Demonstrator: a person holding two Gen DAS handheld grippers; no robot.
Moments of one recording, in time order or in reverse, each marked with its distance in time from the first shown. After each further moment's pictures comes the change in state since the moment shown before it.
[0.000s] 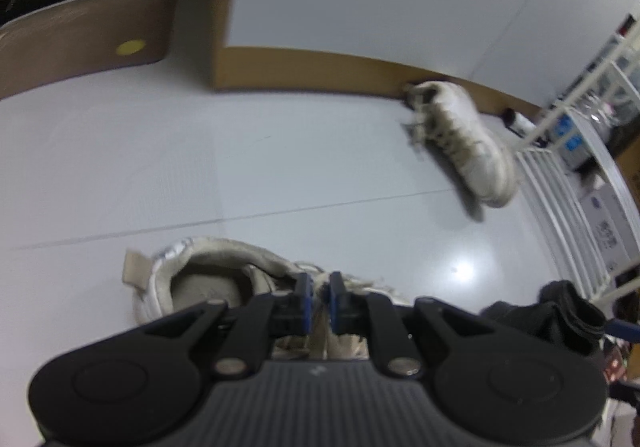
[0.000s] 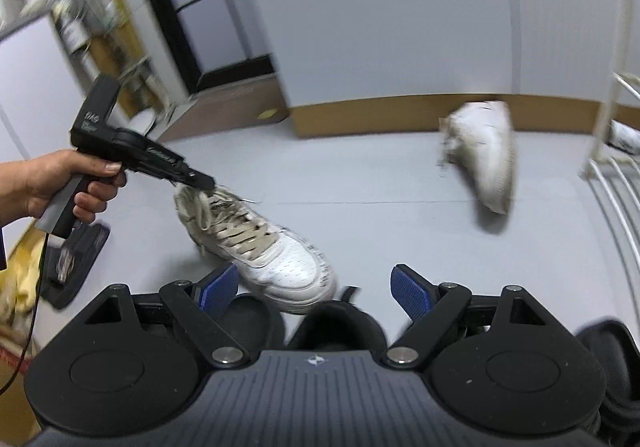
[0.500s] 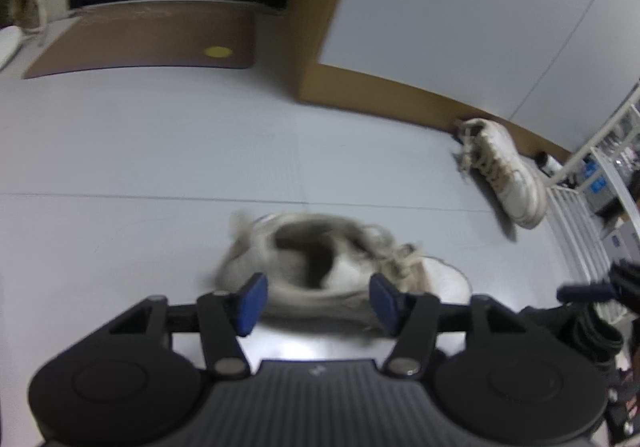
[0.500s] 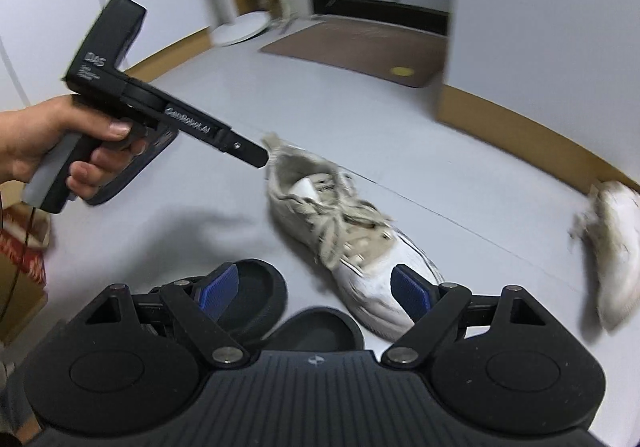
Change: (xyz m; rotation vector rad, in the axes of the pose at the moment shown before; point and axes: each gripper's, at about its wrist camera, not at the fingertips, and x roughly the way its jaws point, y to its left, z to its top) left arm -0.065 0.053 -0.067 -0.118 -0.143 0.085; right arm 0.090 0.105 0.046 -0.388 0.186 0.177
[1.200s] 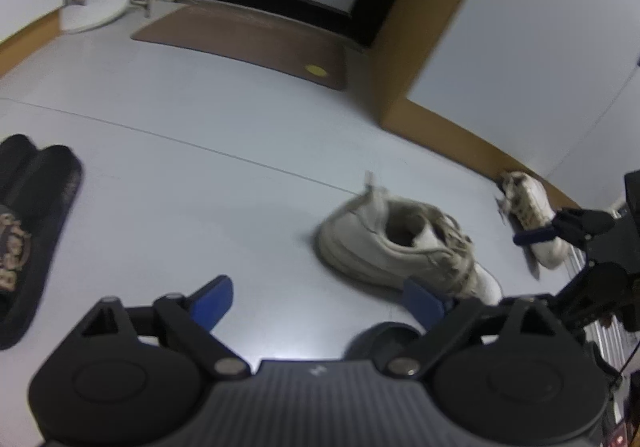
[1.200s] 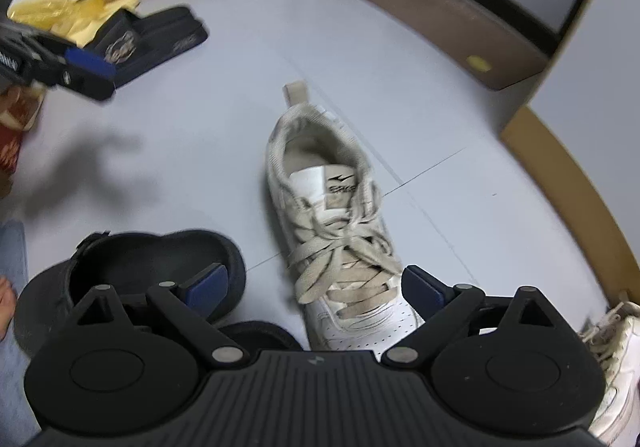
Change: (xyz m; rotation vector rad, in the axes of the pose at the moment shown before) left arm -0.082 0.070 -0.076 -0.220 -0.132 0.101; right arm 0.084 0.002 0.043 -0.348 0.241 0.046
